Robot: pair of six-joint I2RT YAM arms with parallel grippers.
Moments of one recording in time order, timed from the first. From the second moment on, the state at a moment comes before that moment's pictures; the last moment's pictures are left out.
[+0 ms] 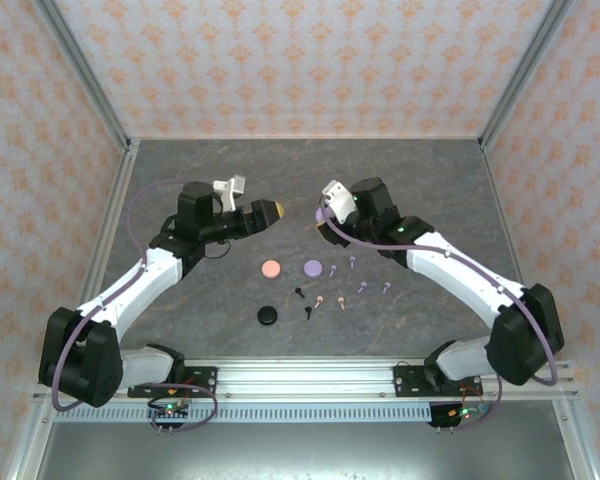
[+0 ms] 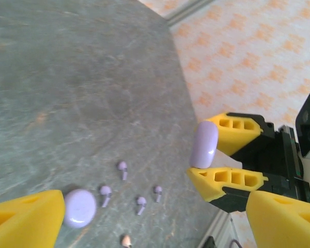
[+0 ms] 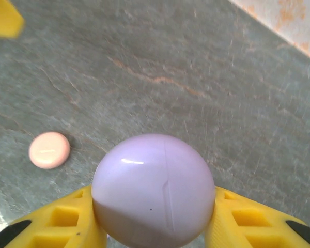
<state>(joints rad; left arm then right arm) -0.29 1.26 0.83 0.00 0.64 -0.76 0.60 1.35 1.05 -0.35 -0.13 -0.24</state>
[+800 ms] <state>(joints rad) -0.48 1.42 0.97 0.08 0.69 -0.78 0.61 1.28 1.05 -0.35 -0.25 -0.30</state>
